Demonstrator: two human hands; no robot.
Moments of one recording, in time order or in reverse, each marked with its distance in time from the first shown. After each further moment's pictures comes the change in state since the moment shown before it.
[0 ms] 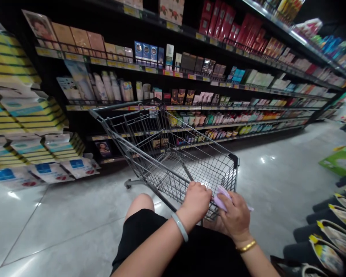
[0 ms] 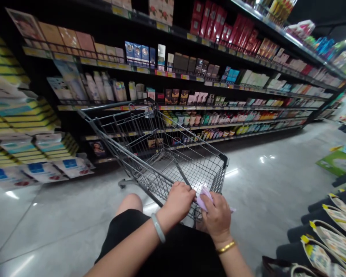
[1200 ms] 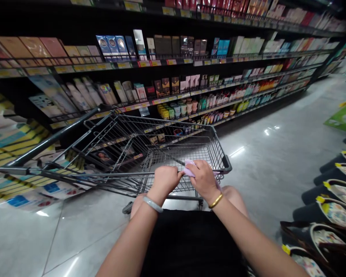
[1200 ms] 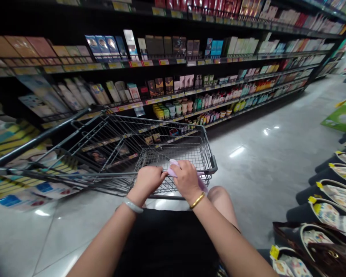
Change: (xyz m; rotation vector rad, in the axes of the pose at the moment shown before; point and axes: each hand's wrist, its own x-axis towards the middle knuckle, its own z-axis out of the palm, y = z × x) left_hand 0.004 -0.074 -0.057 0.296 -0.199 -0.315; right_hand 0.082 -0.035 0.044 0.270 -0.170 0.148
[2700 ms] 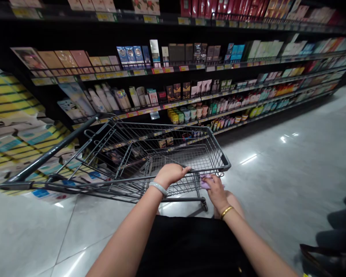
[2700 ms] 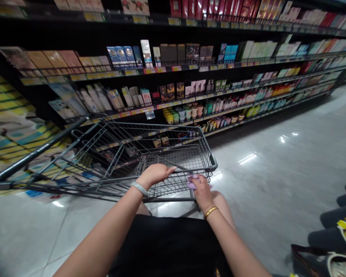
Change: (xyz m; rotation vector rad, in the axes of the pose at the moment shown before) left_hand 0.050 -0.040 -0.006 -0.174 -0.273 0.067; right_hand -0.049 0.058 0.076 0.117 0.089 0.067
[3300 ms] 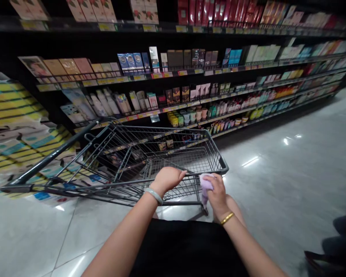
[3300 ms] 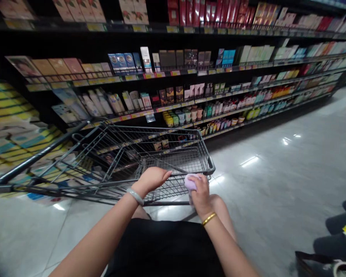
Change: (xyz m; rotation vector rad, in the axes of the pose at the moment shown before) left_hand -0.010 0.006 0.001 0.171 0.147 0.081; right_hand 0.023 -0.023 -0.021 0.225 0.225 0.094
